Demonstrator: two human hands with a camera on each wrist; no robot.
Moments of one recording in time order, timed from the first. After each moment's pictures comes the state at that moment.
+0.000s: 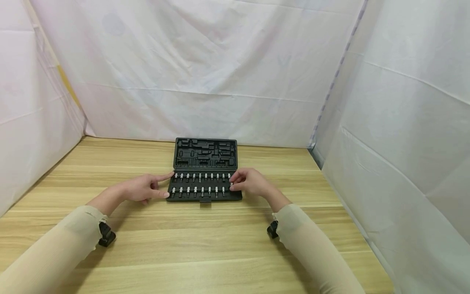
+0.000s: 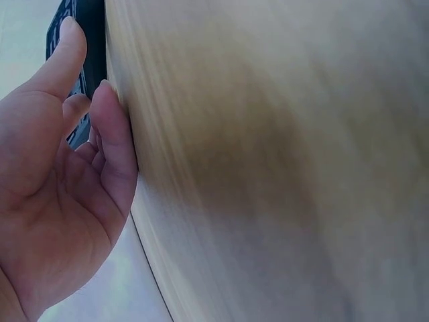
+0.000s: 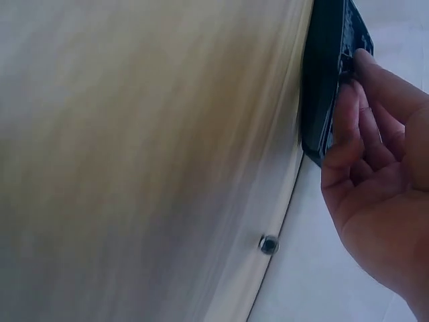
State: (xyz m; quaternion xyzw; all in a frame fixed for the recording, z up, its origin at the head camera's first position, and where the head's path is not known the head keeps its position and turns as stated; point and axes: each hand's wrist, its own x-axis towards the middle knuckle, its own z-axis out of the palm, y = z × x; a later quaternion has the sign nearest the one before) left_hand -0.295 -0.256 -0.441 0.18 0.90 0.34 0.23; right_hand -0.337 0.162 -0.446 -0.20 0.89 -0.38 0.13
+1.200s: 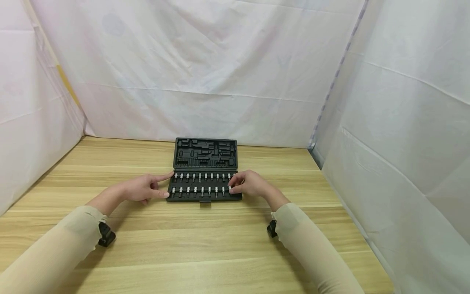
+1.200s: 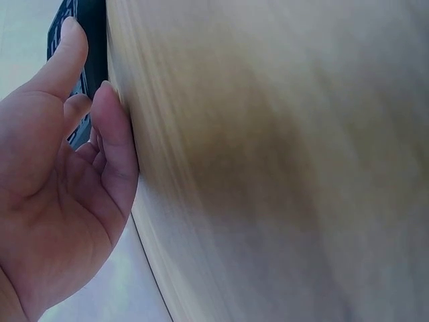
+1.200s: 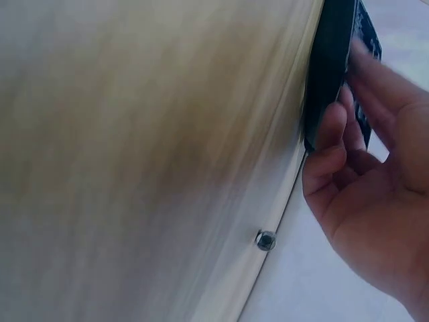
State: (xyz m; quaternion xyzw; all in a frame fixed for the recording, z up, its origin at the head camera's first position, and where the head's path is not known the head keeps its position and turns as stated) left_hand -0.295 -0.257 -0.441 0.17 0.90 0.34 0.23; right_hand -0.341 0.162 -0.450 -0.22 0.90 -0.33 0.15
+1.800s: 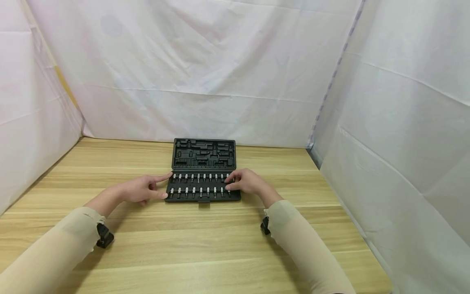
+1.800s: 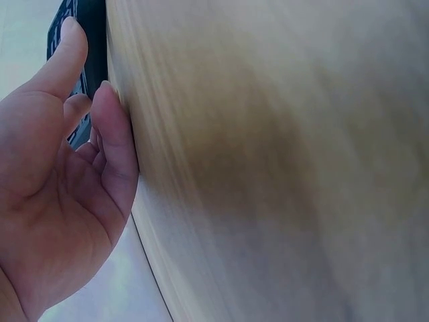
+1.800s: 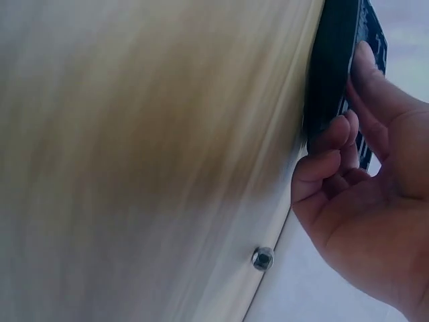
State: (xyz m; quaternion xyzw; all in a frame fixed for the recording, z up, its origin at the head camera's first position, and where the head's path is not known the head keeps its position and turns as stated) left_hand -0.293 -0.256 -0.440 0.17 0.90 0.33 0.23; right_hand -0.348 0.151 -0.449 -0.19 0.92 -0.31 0.15
